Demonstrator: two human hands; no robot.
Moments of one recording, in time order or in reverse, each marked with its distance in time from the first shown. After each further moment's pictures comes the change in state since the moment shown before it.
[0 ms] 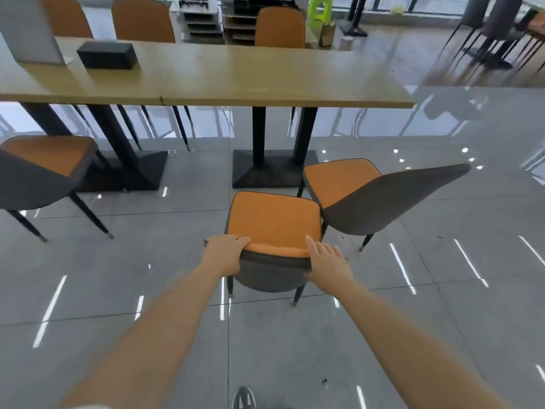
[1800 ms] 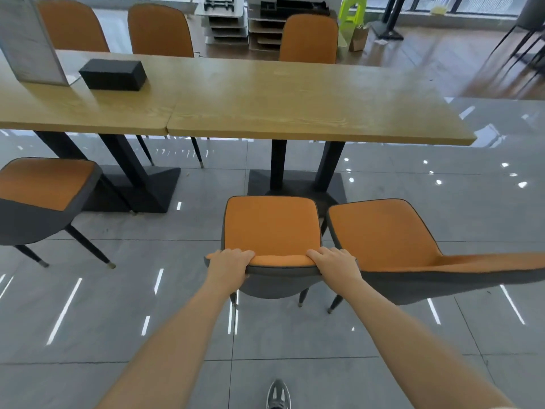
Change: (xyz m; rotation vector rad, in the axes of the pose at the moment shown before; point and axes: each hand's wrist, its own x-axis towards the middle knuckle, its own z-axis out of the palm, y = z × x) left_hand 0.202 -0.073 -0.061 -0.054 0.145 -0.109; right_hand 0.262 0.050 -0.081 -0.141 0.145 -0.228
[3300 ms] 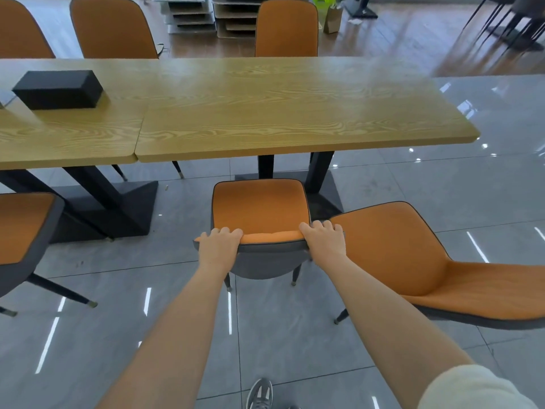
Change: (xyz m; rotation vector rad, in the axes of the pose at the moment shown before) left_hand 0.155 -0.061 -0.054 0.122 0.041 -0.044; right_hand 0.160 0.005 -0.048 0.011 -0.025 0.302
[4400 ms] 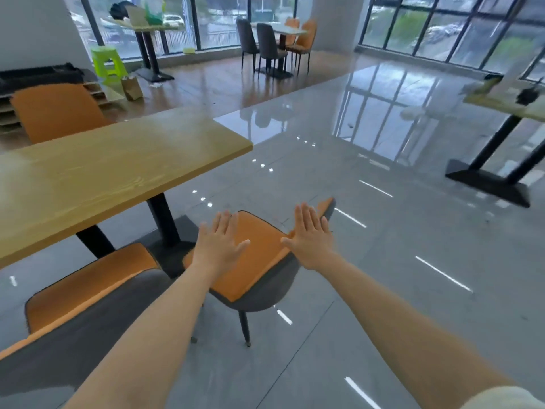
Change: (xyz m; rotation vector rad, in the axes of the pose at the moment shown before) left_hand -0.034 0.349 -0.079 -0.043 0.087 0.691; right_hand -0.252 0.267 -0.010 0.344 0.161 0.642
